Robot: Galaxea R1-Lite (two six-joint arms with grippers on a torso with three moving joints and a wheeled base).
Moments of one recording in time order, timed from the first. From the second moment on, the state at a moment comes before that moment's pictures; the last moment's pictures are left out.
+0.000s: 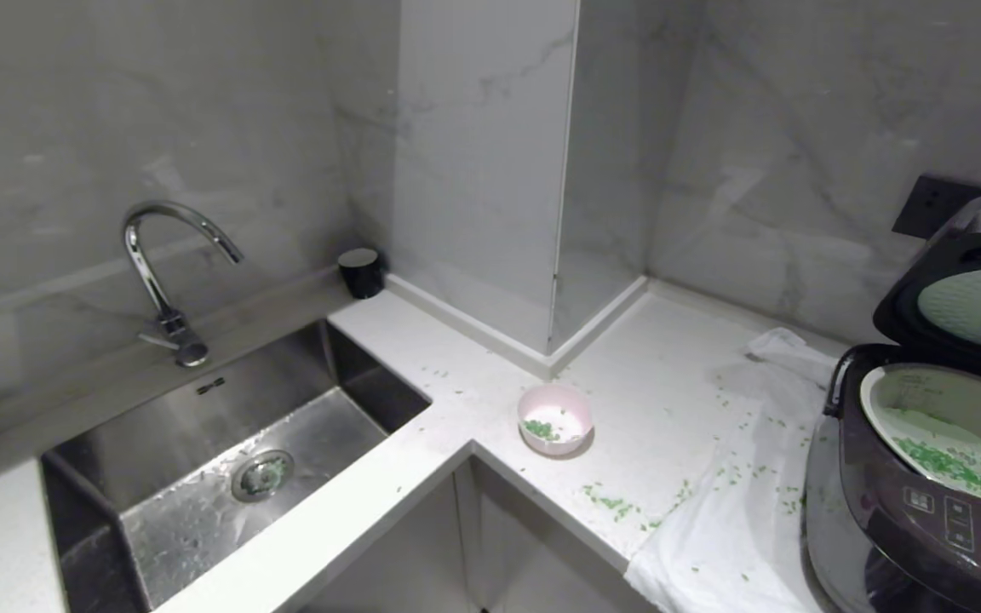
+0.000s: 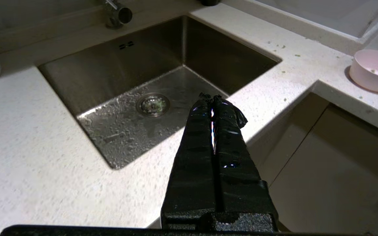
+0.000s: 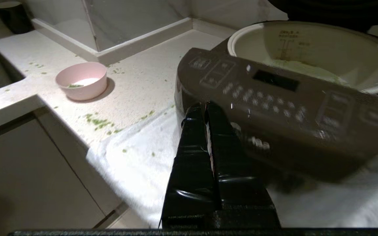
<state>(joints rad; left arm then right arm) 0.00 0.00 -0.05 0.12 0.01 -0.02 0.00 0.00 0.00 0.00 0.00 0.00</state>
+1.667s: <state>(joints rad) -0.03 0.73 -0.44 -0.25 -0.14 -0.06 0.00 0.00 0.00 0.00 0.00 0.00</state>
